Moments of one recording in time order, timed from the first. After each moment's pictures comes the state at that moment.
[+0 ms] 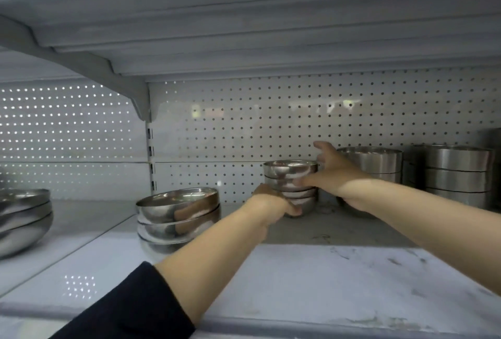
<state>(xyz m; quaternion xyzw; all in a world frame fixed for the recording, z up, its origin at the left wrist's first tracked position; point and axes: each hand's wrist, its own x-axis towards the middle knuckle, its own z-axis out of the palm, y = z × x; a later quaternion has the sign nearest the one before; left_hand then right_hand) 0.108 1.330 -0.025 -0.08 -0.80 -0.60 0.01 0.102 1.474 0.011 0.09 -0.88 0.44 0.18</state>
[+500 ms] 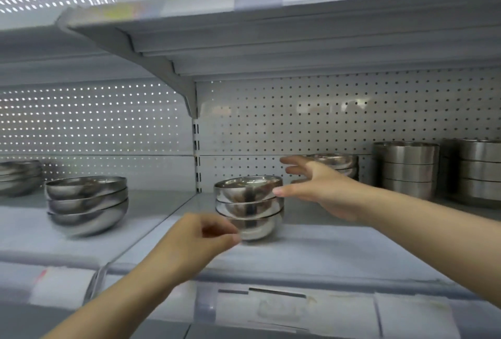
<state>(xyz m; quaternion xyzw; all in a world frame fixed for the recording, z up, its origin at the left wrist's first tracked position) 0.233 1.121 -0.058 -0.09 -0.86 -0.48 0.12 0.171 1.349 -0.006 0.21 -0.83 0.52 0.04</state>
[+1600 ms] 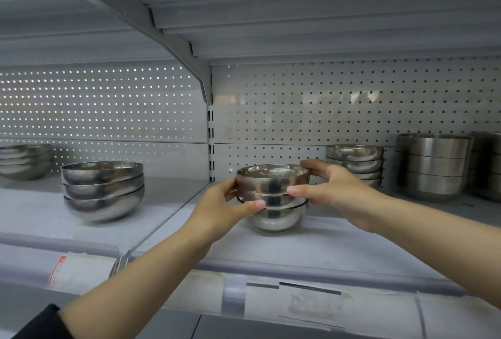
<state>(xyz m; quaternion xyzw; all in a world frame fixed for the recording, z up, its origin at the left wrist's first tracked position) 0.169 1.110 -0.067 -0.14 -0.79 -0.58 0.14 0.154 1.328 -0.034 0.15 -0.81 0.56 0.09</state>
